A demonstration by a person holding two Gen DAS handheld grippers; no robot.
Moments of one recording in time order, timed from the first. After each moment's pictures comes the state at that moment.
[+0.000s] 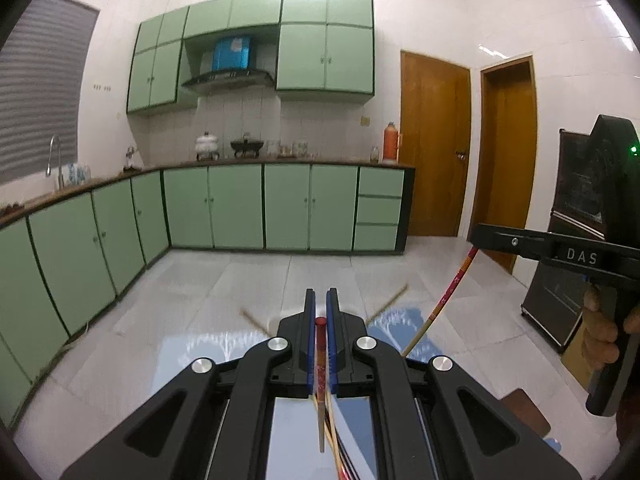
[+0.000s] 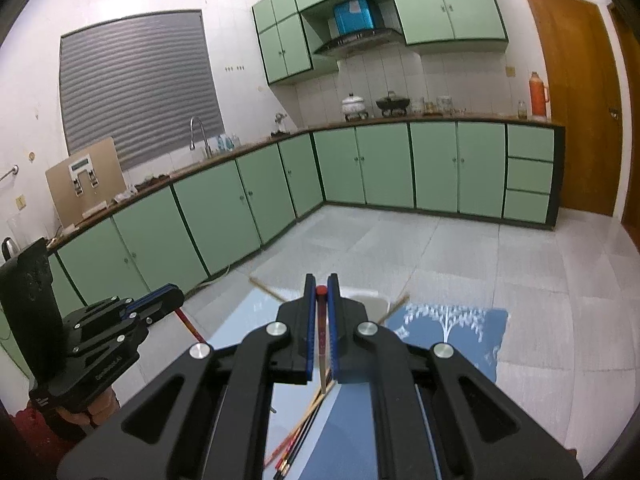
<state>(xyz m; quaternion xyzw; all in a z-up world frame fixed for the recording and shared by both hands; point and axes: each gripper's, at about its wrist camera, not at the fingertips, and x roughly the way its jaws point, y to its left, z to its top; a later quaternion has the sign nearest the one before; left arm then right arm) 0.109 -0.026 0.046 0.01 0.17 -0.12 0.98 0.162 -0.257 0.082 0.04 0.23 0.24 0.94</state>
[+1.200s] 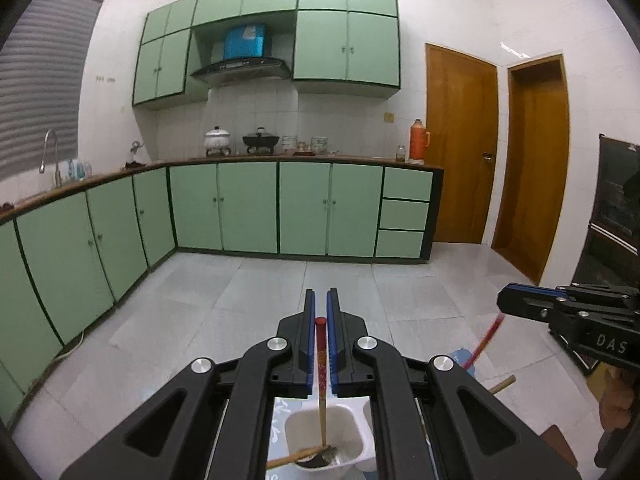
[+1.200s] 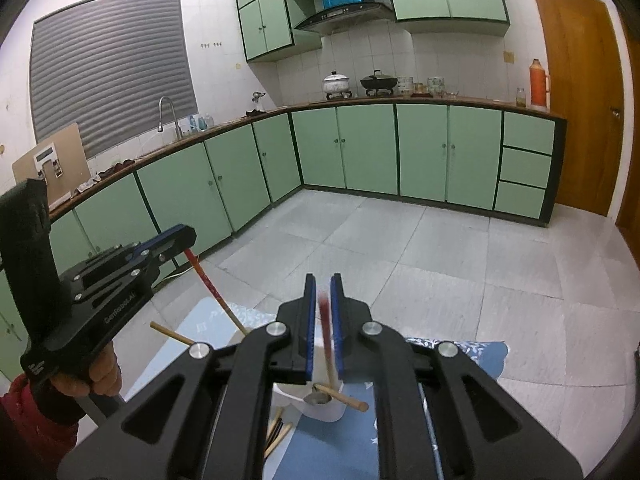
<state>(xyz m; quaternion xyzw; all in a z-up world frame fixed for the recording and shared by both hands) 0.287 -0.029 0.021 0.00 0.18 -0.09 0.98 0.315 -0.241 0.030 0.02 0.28 0.21 0.94</state>
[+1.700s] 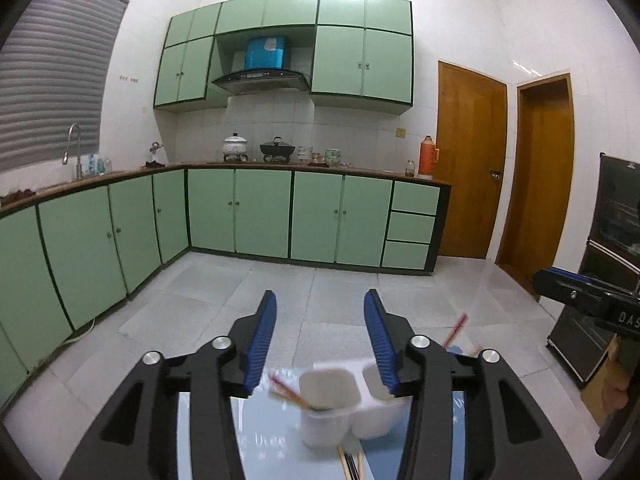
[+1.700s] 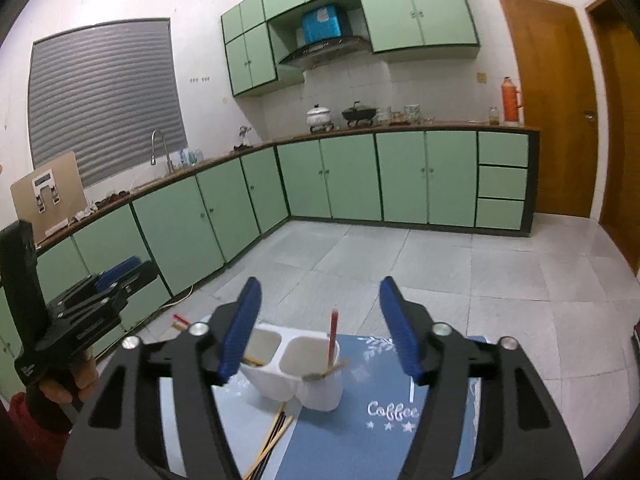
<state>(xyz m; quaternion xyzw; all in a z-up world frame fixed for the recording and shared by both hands) 0.203 -0.005 0.033 -0.02 0.17 -0.06 0.98 0.226 -0.276 0.041 0.05 0.22 0.17 0.96</state>
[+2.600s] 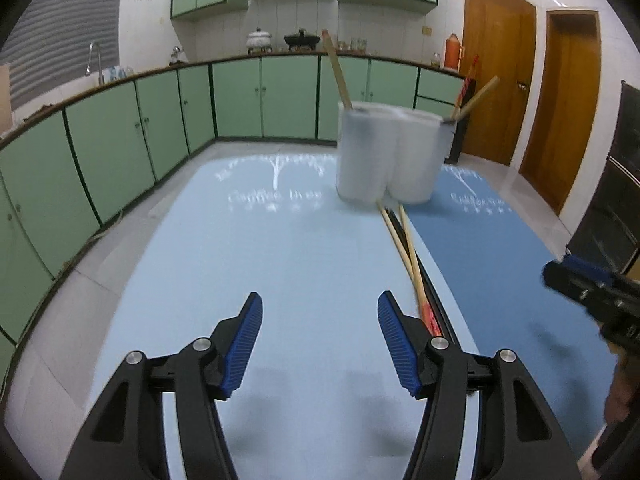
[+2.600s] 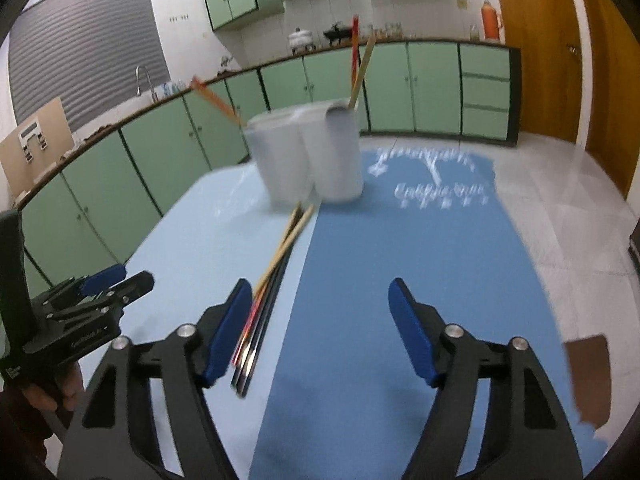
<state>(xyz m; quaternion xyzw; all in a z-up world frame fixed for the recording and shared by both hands) 0.079 0.016 -0.155 -0.01 0.35 -0.02 0.94 0.091 -0.222 -0.156 0.05 0.36 0.15 0.92</state>
